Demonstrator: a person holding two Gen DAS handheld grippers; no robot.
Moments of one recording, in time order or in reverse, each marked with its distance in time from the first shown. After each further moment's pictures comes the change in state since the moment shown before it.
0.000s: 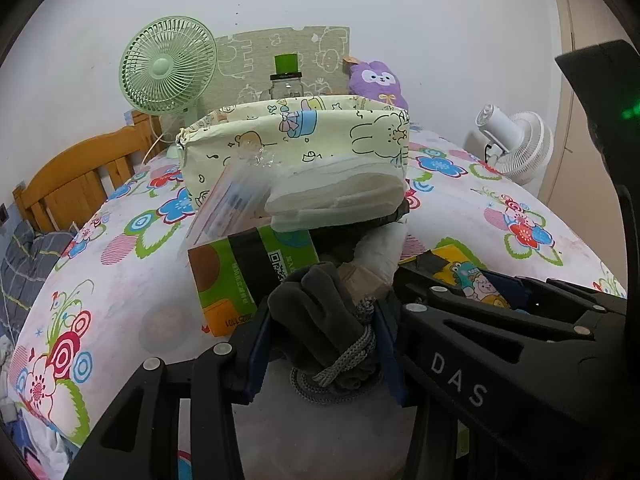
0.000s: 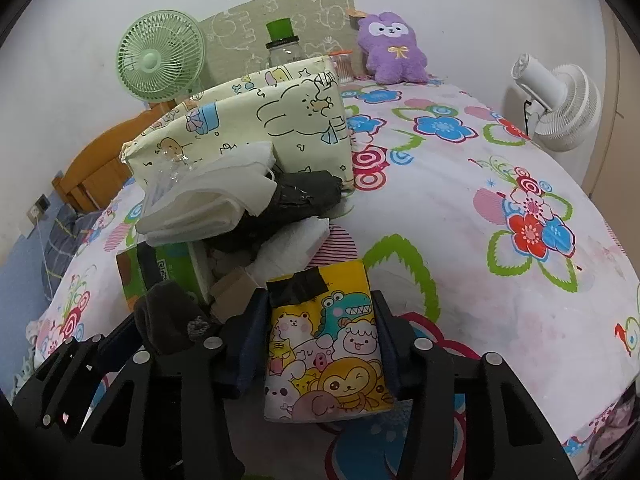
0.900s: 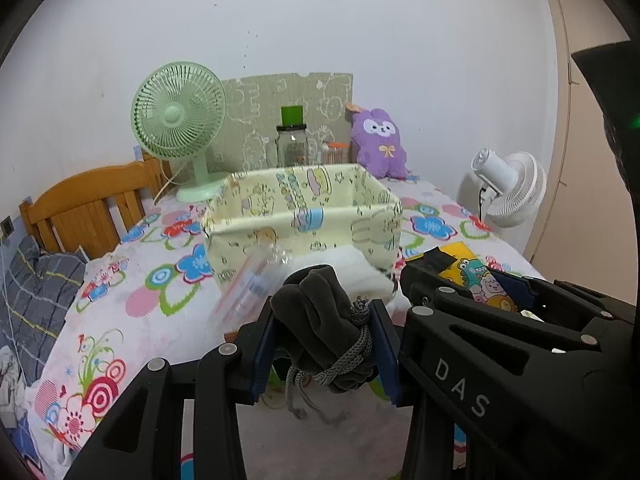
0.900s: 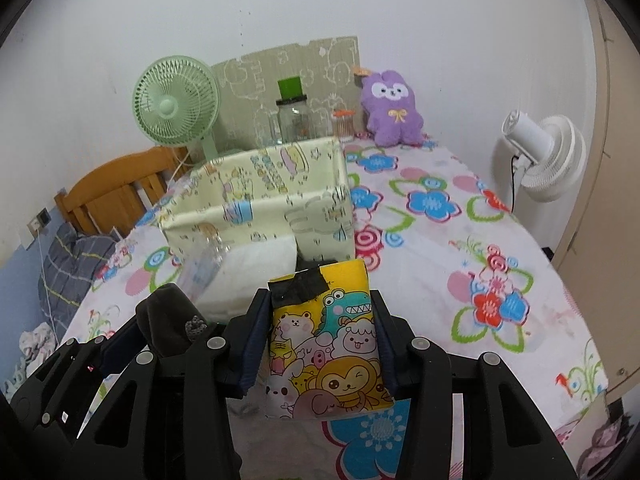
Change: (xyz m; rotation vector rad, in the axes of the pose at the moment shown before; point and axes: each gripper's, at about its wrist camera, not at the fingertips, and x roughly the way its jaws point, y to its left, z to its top) left arm -0.047 0.004 0.048 -0.022 -0.112 -0.007; right arm -0.061 0.021 0.044 -0.041 -0.138 -0.036
